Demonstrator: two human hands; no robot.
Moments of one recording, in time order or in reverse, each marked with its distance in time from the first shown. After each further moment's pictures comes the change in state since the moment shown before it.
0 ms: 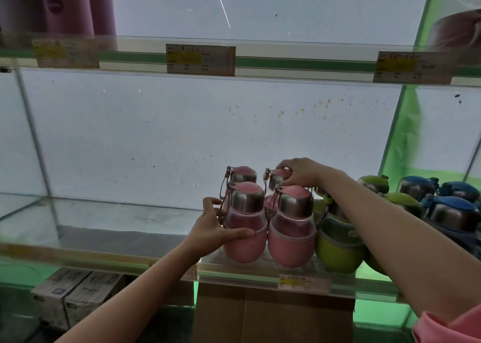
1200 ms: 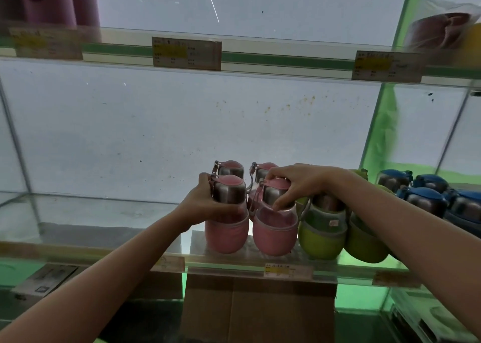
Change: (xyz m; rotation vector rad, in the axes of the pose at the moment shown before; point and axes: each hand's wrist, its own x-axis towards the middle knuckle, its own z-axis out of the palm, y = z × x) left_hand 0.013 0.034 -0.010 0.119 -0.037 0.068; right_hand -0.064 -0.011 -0.013 0.029 -0.215 -0.124
